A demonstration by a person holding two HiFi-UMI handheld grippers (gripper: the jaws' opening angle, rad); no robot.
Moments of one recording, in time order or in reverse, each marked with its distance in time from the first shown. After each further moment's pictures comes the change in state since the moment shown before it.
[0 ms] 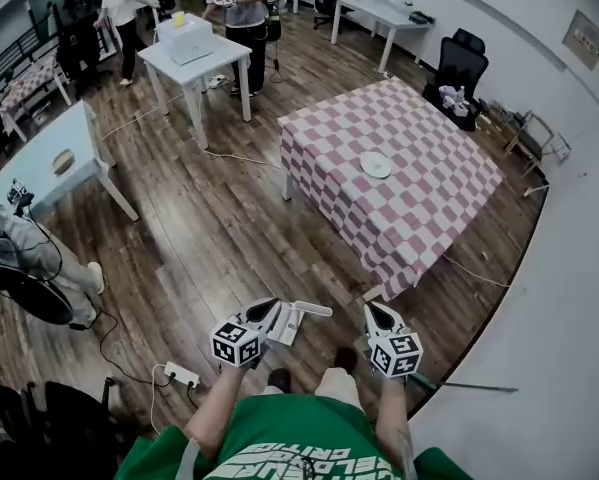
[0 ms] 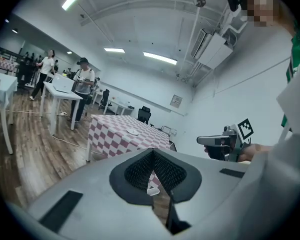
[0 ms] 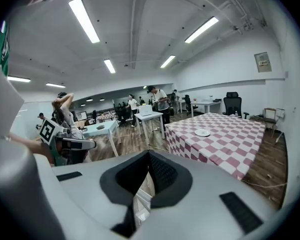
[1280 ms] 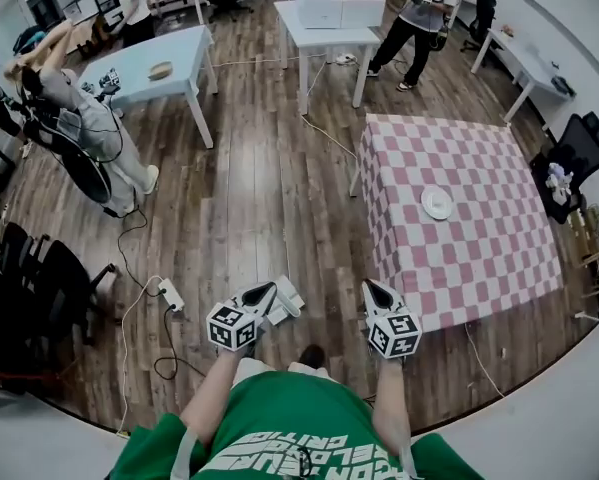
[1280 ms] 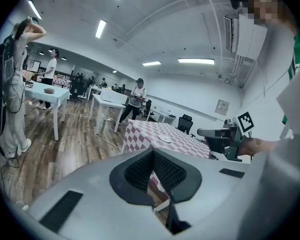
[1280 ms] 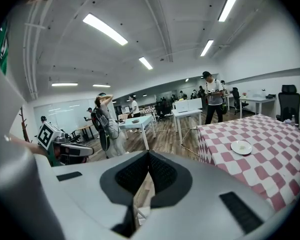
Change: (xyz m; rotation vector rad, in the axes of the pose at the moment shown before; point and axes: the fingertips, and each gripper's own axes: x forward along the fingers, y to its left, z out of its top) left arm 0.079 -0.031 -0.015 -0.139 -0.136 0.560; right arm 0.109 -0.111 0.054 -0.187 0.060 0.544
